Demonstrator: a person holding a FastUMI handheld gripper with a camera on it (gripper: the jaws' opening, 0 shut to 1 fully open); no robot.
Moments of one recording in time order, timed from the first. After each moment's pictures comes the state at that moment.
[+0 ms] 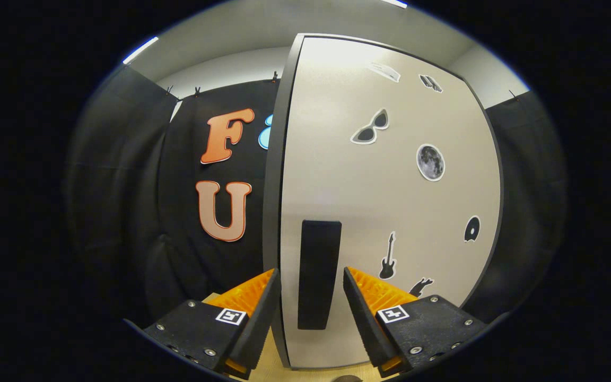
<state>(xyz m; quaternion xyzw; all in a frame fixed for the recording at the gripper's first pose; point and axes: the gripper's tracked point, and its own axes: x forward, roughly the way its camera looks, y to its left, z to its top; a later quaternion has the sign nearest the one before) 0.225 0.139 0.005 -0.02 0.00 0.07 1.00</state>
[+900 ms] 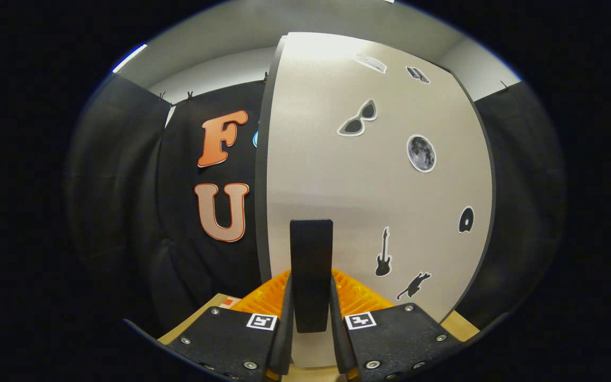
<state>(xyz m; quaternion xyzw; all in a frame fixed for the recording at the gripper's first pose) 0.214 0.130 0.006 0.00 0.02 0.07 1.00</state>
